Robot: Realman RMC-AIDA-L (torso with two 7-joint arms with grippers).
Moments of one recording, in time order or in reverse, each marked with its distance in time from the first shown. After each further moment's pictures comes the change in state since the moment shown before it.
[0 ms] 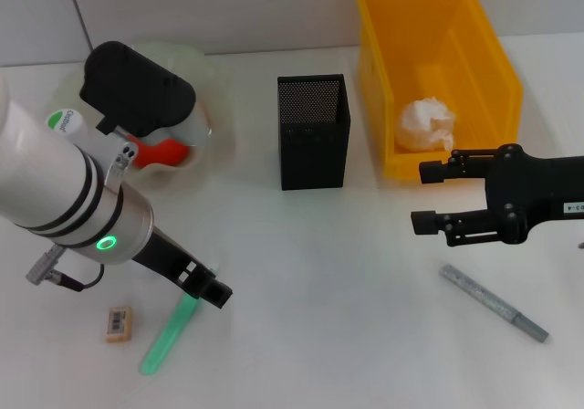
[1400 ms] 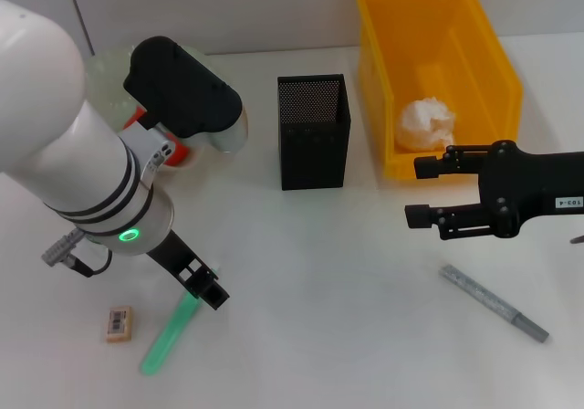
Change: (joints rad) left arm -0.132 -0.001 0.102 -0.049 0.093 0.067 -0.055; right arm 0.013 -0.001 0.001 0.029 0.001 0.025 -0.005
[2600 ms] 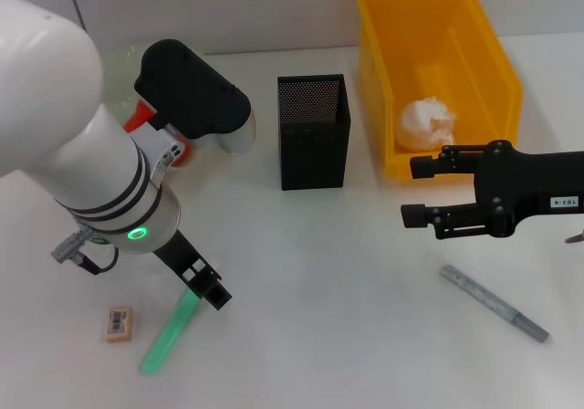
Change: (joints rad) left arm -0.038 0.000 0.014 -0.064 -0.008 -0.024 -0.002; right arm 0.010 -0.002 0.002 0.024 0.000 0.006 -0.013
